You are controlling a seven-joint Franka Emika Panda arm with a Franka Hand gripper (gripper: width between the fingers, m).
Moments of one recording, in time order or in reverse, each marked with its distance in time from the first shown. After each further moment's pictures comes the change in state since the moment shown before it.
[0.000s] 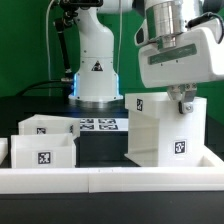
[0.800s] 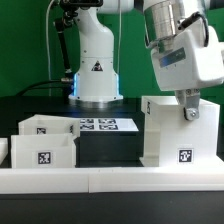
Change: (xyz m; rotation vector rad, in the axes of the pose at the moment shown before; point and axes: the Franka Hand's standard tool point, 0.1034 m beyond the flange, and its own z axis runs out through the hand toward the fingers) arm 0.009 -0.038 0.008 0.013 -0.047 0.223
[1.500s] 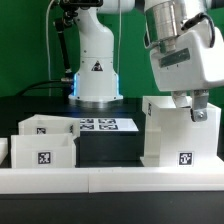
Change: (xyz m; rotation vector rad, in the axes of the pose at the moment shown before) arm 0.001 -0.001 -0.002 -0.002 0.000 -0.071
